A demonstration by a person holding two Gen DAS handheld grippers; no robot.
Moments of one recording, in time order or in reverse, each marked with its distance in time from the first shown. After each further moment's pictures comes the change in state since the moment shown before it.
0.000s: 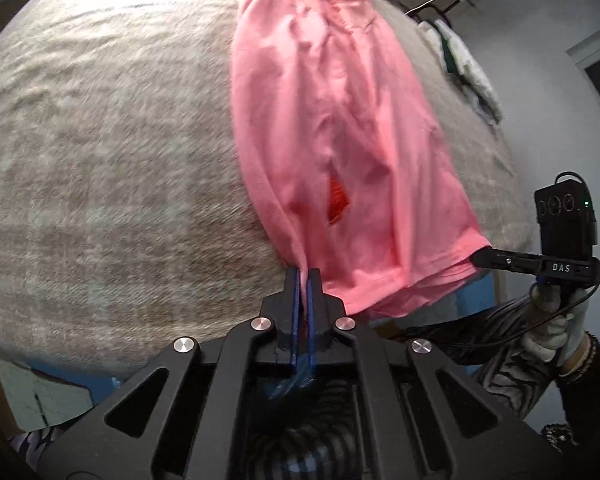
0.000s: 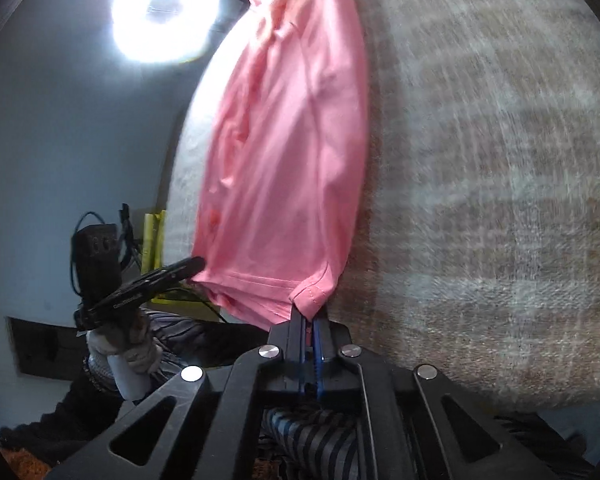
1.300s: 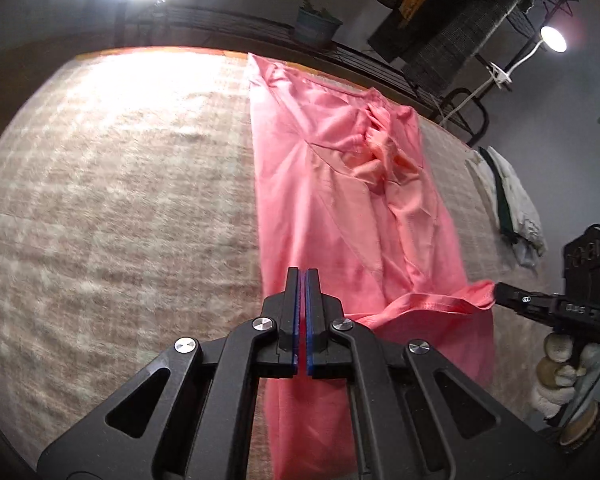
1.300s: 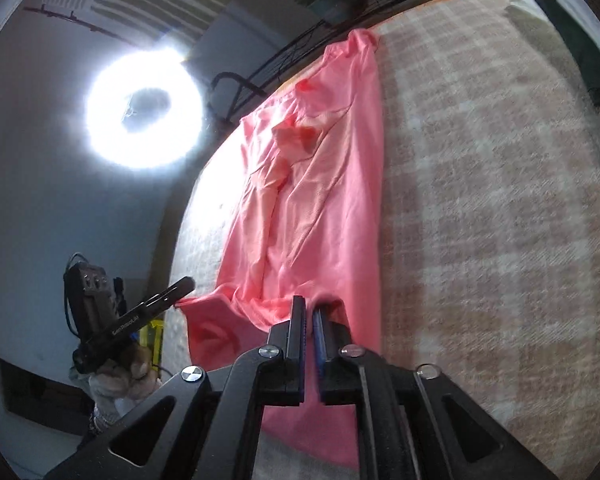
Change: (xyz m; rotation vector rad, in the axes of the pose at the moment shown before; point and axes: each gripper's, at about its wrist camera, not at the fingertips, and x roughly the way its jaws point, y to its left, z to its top) left arm 0.021 0.030 0.213 -0.038 -0.281 0.149; right arm -0.015 -0.005 0.205 -0.001 -0.232 -0.110
